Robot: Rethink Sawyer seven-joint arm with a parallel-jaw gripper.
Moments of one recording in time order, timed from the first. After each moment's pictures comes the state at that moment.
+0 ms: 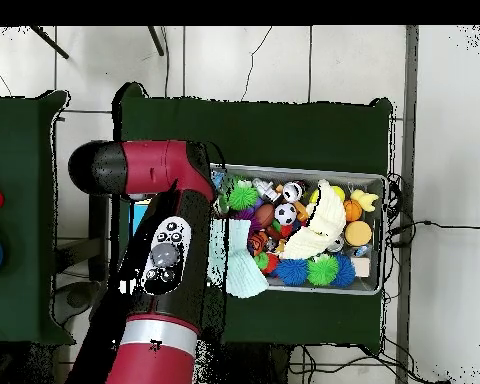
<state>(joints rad) 0.23 -0.34 -0.31 1.10 0.16 0.80 2.04</state>
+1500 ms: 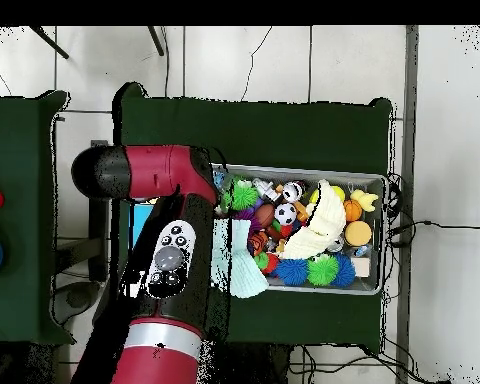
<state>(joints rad) 0.22 -0.36 -0.30 1.14 0.15 0.73 2.04</state>
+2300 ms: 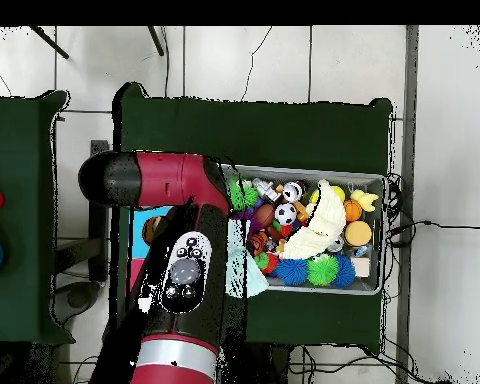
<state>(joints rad) 0.19 -0.45 -0.26 1.24 0.15 0.73 2.04</state>
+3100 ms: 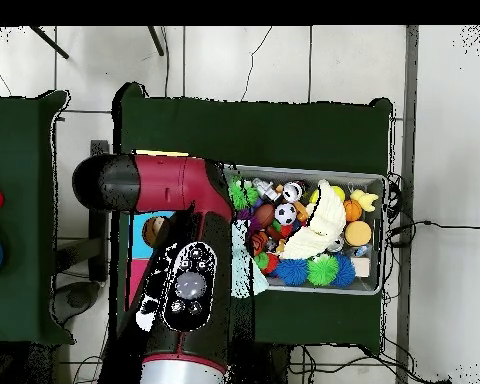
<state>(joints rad) 0.17 -0.51 -0.23 1.29 0.15 0.73 2.04</state>
